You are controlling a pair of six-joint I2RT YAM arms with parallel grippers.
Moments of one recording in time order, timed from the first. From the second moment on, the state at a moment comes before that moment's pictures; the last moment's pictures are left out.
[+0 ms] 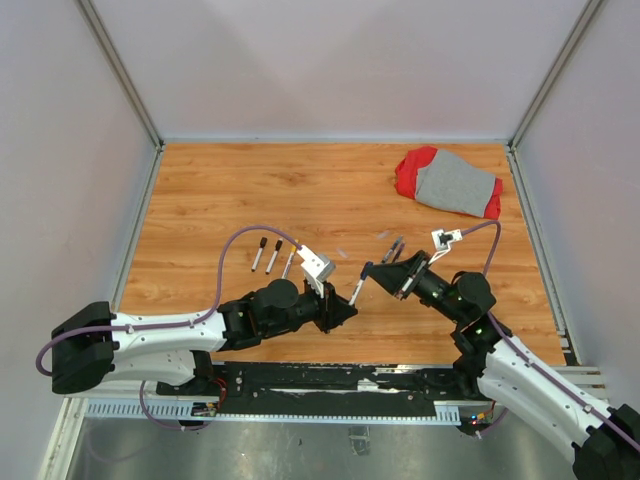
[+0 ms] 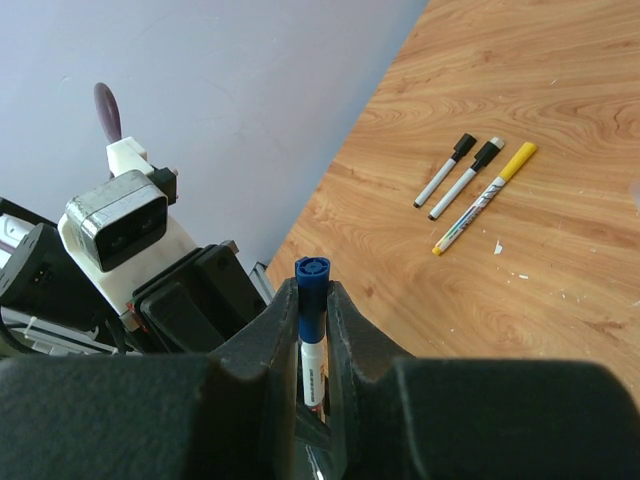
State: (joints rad) left arm -1.20 1.10 0.48 0.39 -0.10 -0.54; right arm 0.61 0.60 0.23 0.47 -0.30 0.91
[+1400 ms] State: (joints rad) left arm -1.21 1.04 0.49 0.40 -0.21 -0.58; right arm 0.69 0.42 0.29 0.10 -0.21 0.69
